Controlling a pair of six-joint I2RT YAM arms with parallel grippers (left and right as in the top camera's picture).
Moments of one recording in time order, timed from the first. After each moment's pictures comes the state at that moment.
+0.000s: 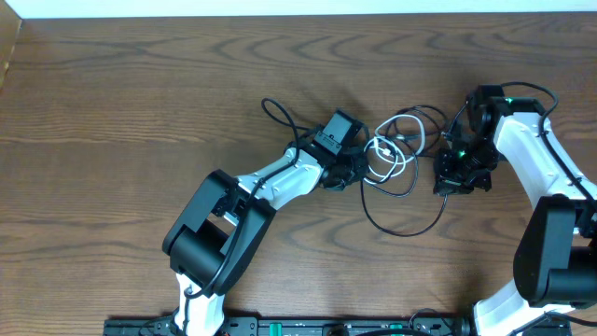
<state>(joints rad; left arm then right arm) -0.66 2.00 1.20 -0.26 0.31 -0.98 -0.01 1.79 1.25 -1.20 -0.26 0.14</state>
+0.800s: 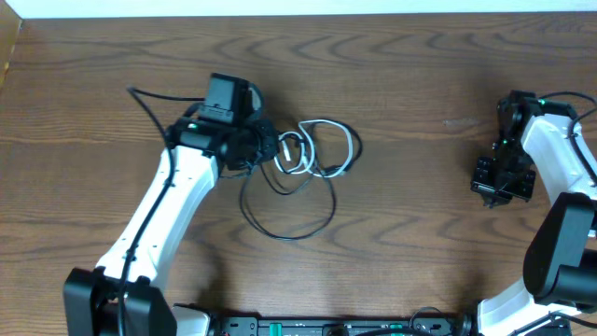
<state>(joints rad) -0.24 1.52 1.20 -0.78 0.34 -0.53 -0.16 1.79 1.25 -1.25 0.03 0.27</state>
